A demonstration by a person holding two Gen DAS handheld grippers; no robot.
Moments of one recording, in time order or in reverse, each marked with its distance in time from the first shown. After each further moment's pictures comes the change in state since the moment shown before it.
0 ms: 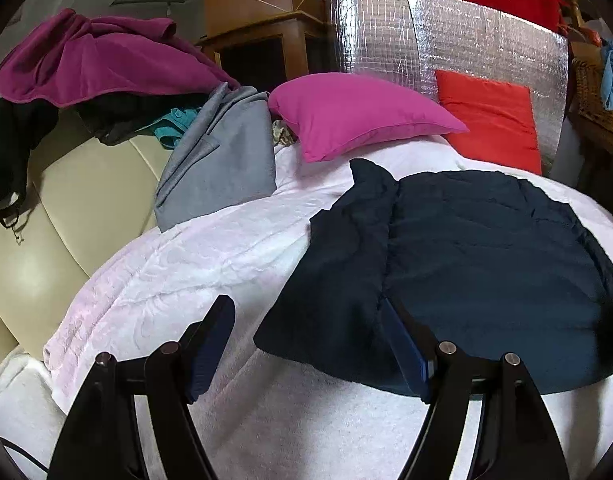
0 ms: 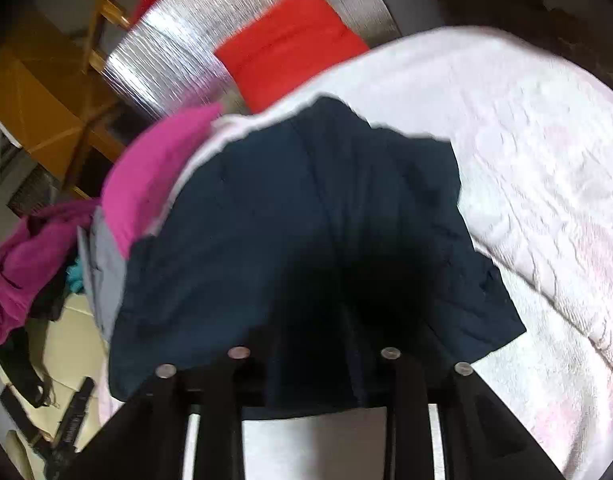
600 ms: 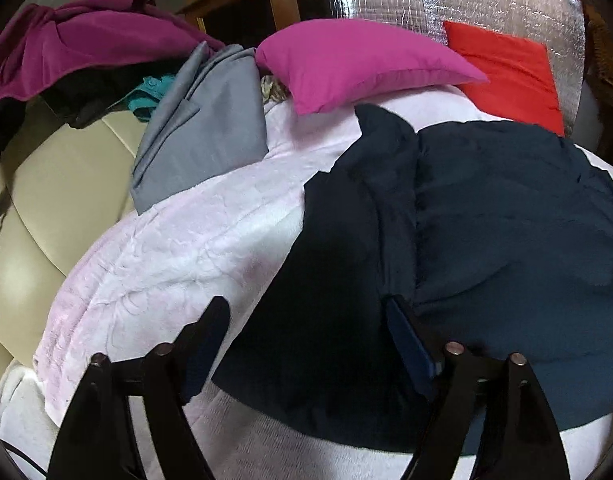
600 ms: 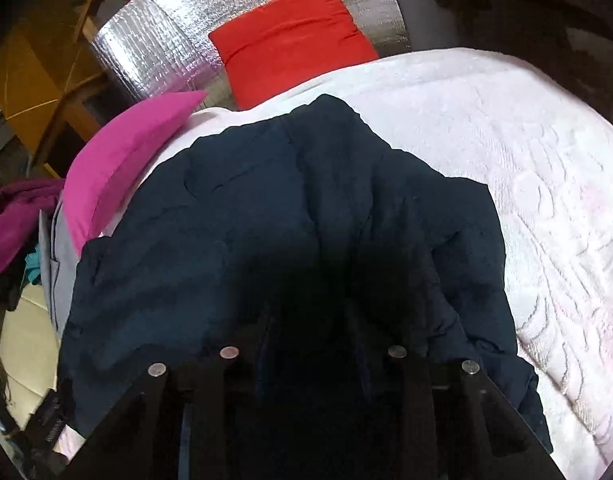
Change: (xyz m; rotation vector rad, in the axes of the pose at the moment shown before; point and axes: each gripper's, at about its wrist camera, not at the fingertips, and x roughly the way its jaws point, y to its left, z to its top) left arm 0.080 -0.015 0.003 0.042 0.138 0.037; right arm 0.071 0.009 0.032 -0.081 0.053 -0.131
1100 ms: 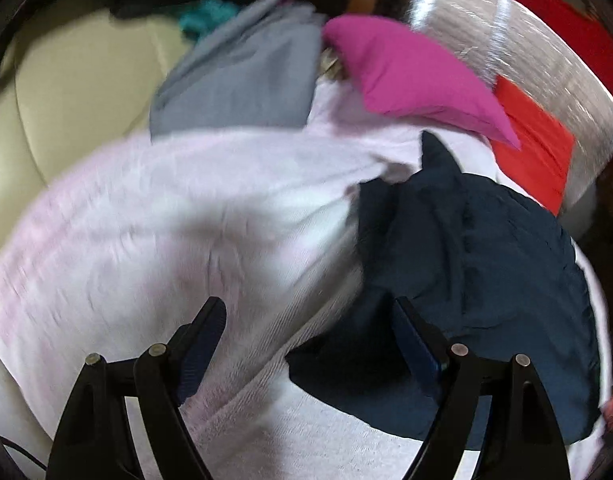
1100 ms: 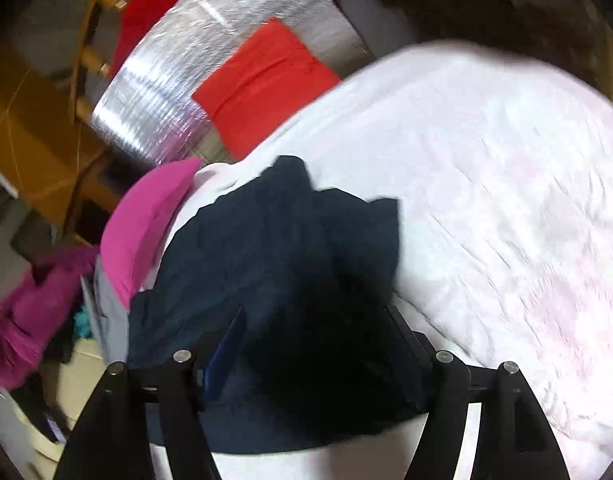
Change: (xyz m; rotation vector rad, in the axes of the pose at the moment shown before) left arm 0.011 0.091 -0.001 -0.371 0.133 -0.214; right arm -0.074 -0.093 -0.007 0.256 -0.026 0.172
